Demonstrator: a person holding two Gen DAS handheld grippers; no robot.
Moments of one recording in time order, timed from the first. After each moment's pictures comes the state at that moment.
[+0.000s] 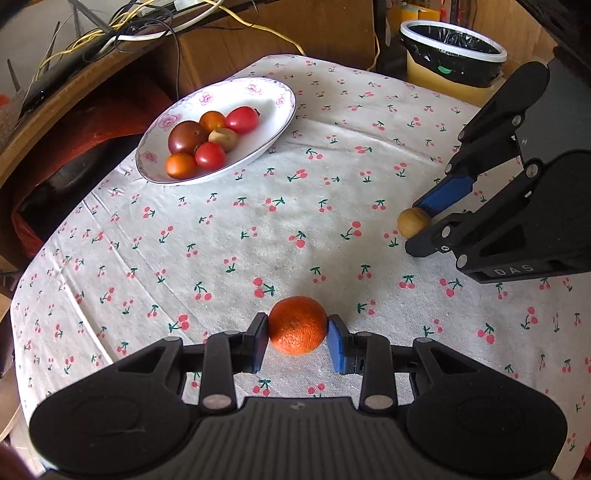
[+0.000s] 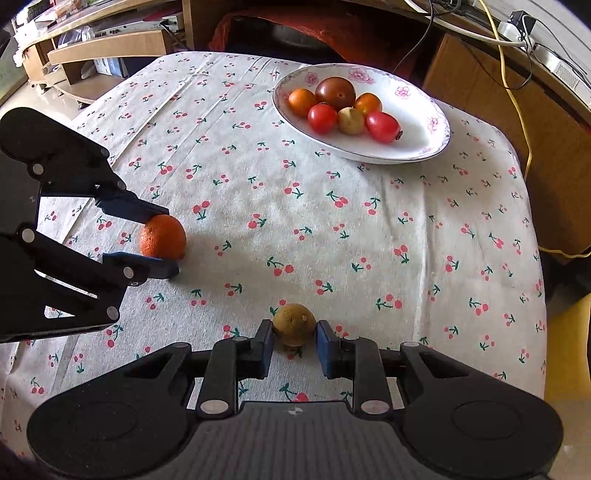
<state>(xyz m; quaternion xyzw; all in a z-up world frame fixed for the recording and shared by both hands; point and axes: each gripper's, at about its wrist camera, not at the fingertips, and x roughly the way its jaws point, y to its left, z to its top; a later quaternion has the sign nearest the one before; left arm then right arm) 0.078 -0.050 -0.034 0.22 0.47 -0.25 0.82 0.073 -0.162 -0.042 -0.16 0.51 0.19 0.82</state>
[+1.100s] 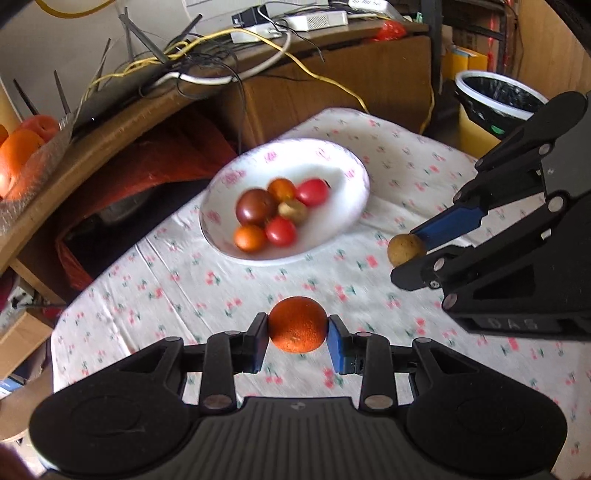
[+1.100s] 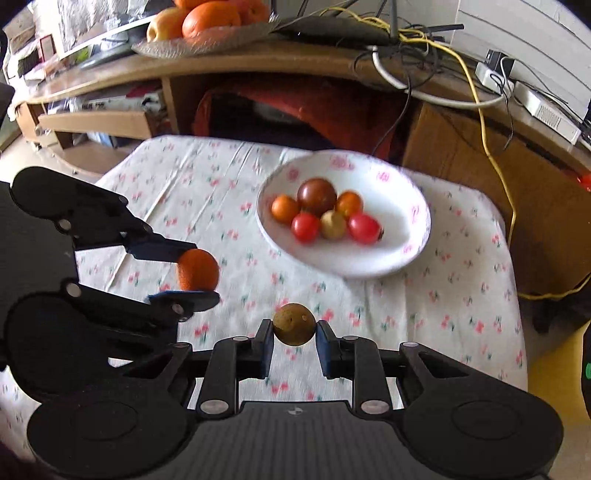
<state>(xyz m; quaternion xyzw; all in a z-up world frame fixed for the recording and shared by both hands) 0.132 -0.050 0.004 0.19 0.42 -0.20 0.86 0.115 -0.150 0.007 -0.11 0.45 0.19 0.86</state>
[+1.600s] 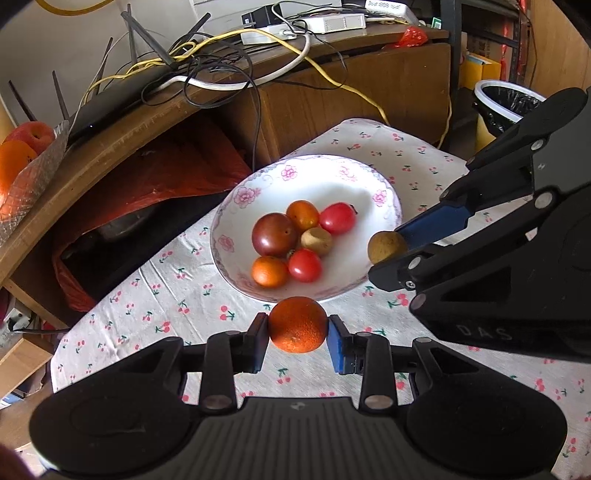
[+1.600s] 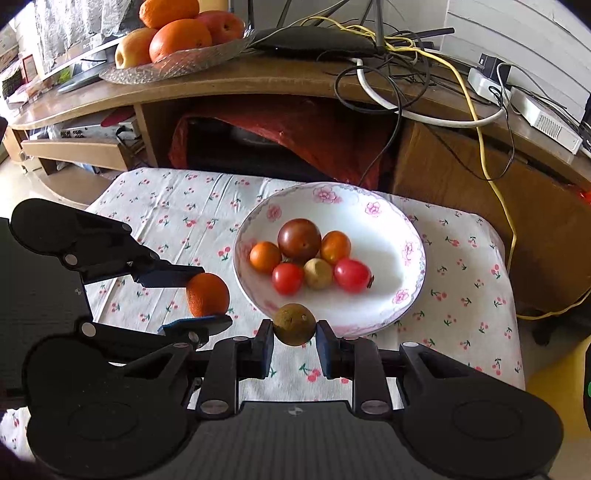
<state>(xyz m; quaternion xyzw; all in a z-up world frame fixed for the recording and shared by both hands) 0.173 -0.052 0.000 0.19 0.42 -0.19 0.87 0.156 -0.144 0.009 -0.10 0.45 0.17 0.87</state>
